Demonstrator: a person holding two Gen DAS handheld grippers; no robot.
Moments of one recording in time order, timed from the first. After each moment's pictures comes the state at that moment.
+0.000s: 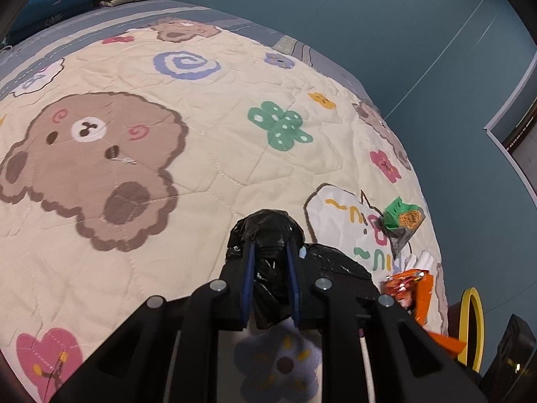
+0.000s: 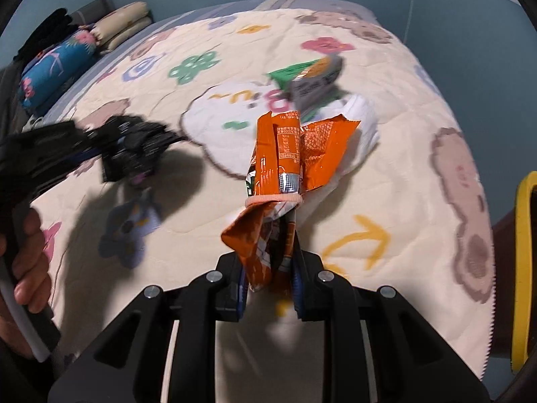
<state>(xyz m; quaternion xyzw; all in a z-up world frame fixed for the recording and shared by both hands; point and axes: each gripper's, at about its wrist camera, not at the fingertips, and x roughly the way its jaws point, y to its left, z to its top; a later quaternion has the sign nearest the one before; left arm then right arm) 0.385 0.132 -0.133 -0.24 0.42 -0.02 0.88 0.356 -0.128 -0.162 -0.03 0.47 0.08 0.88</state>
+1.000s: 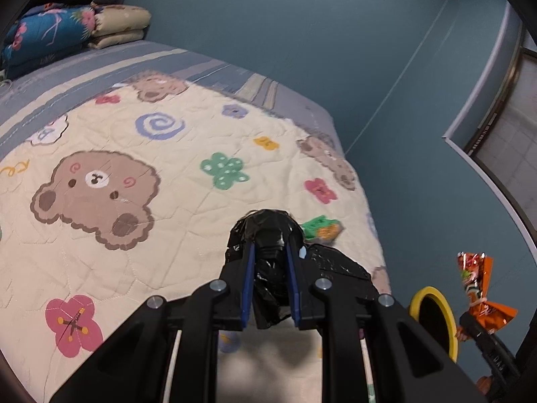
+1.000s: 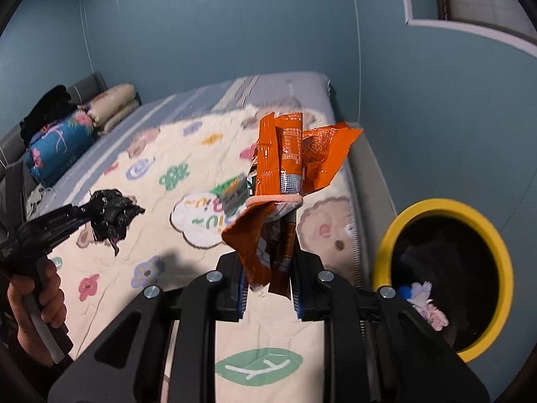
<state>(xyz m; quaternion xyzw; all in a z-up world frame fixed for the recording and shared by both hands) 0.310 0.082 -0.023 -0.22 0.34 -0.05 0.91 0.247 -0.254 0.002 0.04 0.32 0.05 0.94</state>
